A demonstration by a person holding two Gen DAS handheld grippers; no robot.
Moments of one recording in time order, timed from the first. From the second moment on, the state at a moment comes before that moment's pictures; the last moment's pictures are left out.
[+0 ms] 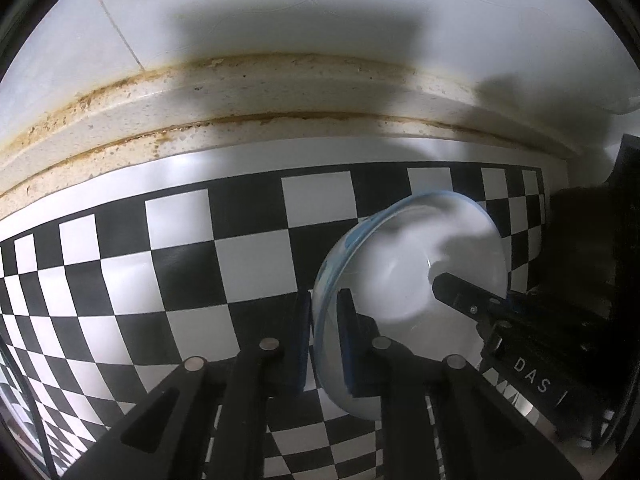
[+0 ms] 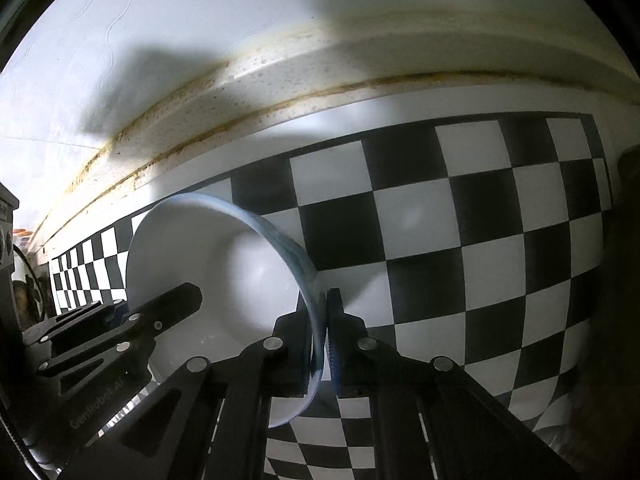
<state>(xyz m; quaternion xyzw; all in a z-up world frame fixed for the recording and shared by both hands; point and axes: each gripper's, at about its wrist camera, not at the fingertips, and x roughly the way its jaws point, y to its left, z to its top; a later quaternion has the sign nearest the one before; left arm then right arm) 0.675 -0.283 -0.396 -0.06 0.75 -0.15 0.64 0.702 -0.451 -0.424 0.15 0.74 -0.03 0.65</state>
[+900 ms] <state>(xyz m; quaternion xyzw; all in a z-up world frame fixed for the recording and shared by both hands) 0.579 -0.247 -0.279 -0.04 0.70 -0.19 0.69 0.612 -0.392 -0.319 0.14 0.71 -0.01 0.69</state>
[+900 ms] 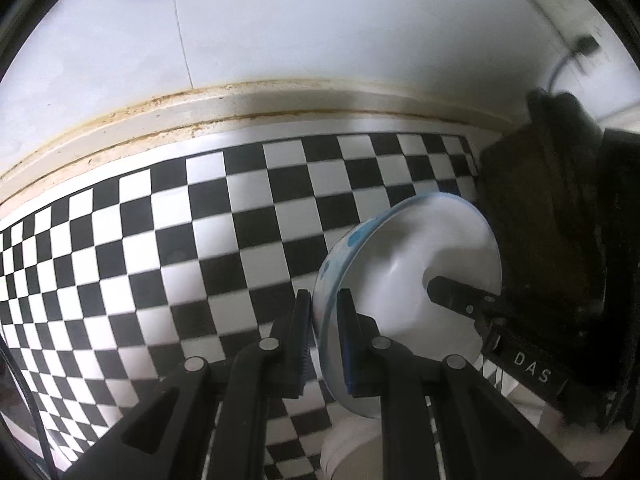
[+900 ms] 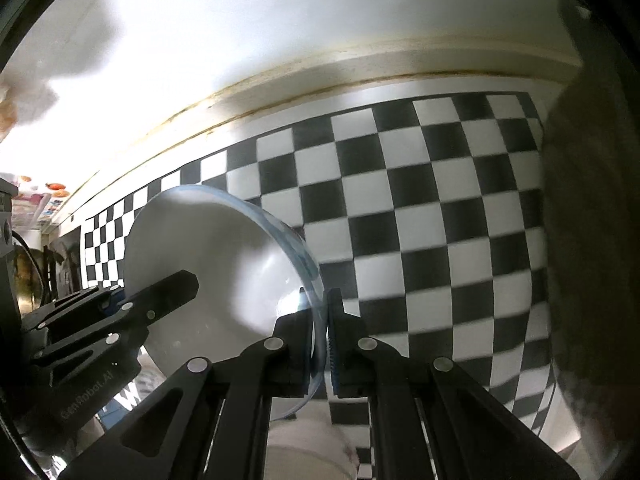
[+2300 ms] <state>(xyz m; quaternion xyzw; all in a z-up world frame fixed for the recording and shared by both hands) 0.408 -0.256 -0.292 0.02 0.74 -0.23 0.63 0.400 -0.388 -0.324 0.18 0.73 -0.02 0.66</state>
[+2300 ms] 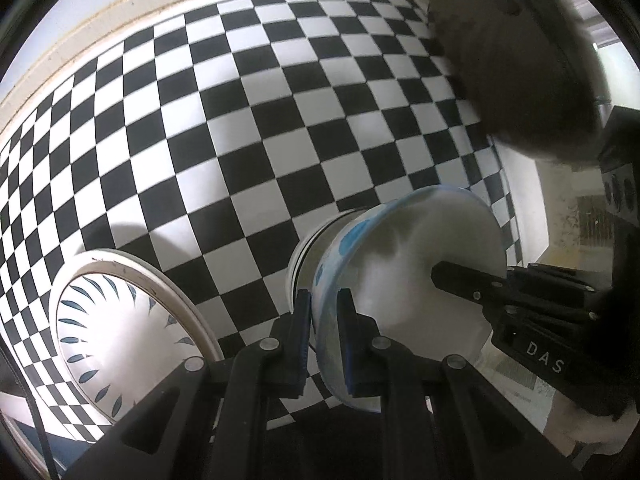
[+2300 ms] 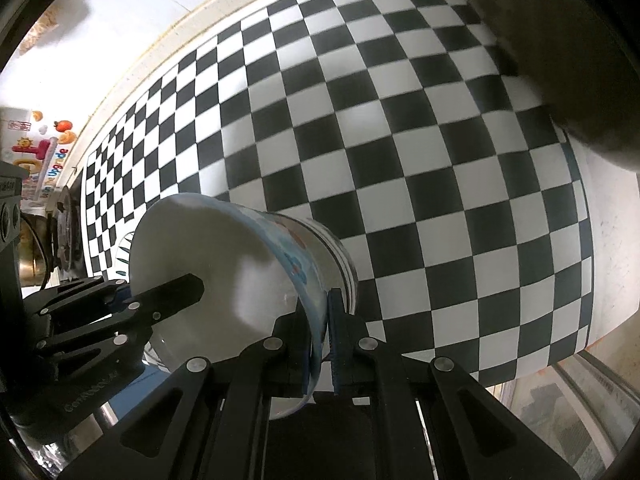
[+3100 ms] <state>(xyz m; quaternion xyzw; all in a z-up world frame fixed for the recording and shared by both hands) 0.404 -0.258 -0.308 0.04 0.76 -0.23 0.61 0.400 -0.390 -0.338 0.19 0.75 -0.01 0.64</state>
